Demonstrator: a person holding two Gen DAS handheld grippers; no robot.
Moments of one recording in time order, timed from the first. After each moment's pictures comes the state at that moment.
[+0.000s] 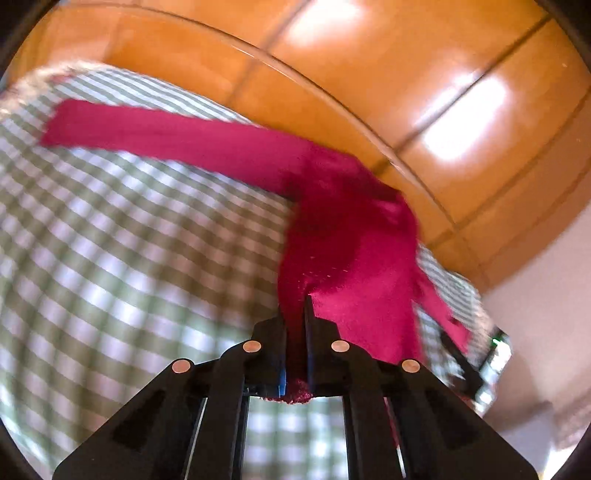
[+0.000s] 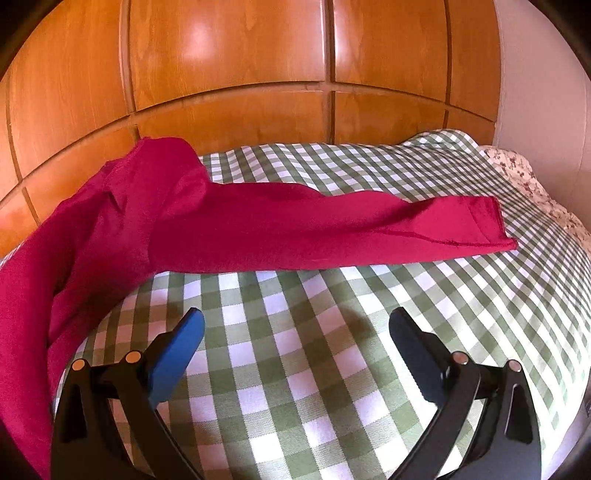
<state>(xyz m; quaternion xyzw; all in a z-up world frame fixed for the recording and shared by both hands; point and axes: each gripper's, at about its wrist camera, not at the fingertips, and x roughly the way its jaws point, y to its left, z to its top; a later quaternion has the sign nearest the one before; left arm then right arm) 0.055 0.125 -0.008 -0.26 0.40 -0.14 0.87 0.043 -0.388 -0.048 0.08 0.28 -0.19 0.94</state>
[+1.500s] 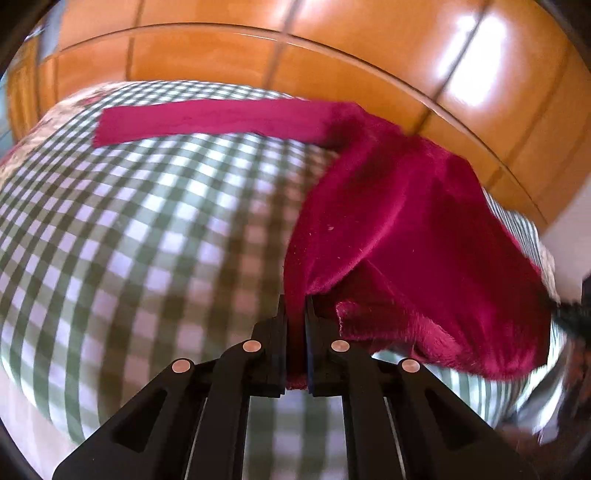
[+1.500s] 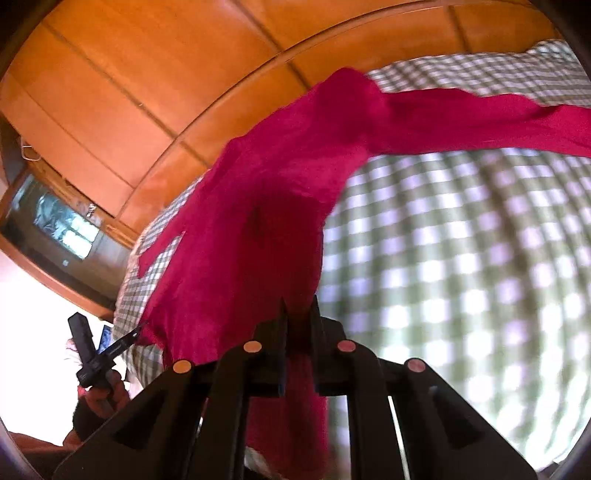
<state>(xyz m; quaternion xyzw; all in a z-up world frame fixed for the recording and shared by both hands) 0.011 0.148 -0.036 -0.10 0.45 -0.12 0.88 -0.033 -0.362 -0.020 0.23 0.40 0.14 0.88</state>
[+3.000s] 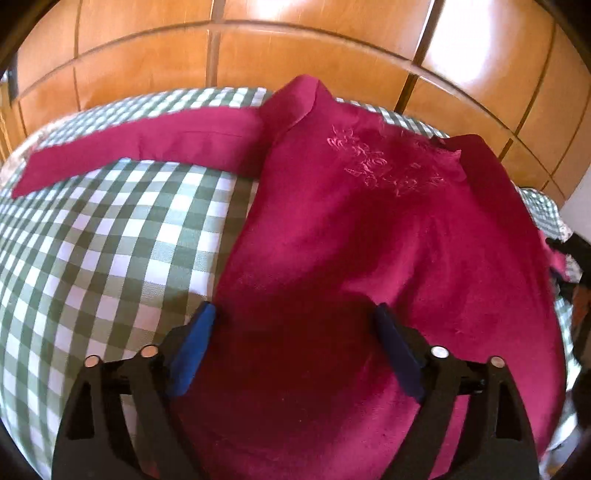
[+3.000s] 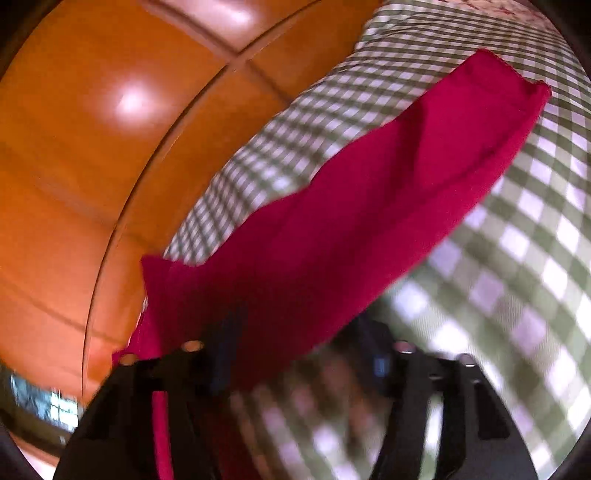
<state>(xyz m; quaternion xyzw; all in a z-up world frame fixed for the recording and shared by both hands) 0.087 0.041 -0.042 -0.04 0.43 -0.10 0.89 0.058 -0.529 -0.049 0.43 0.28 -0.12 0.85</state>
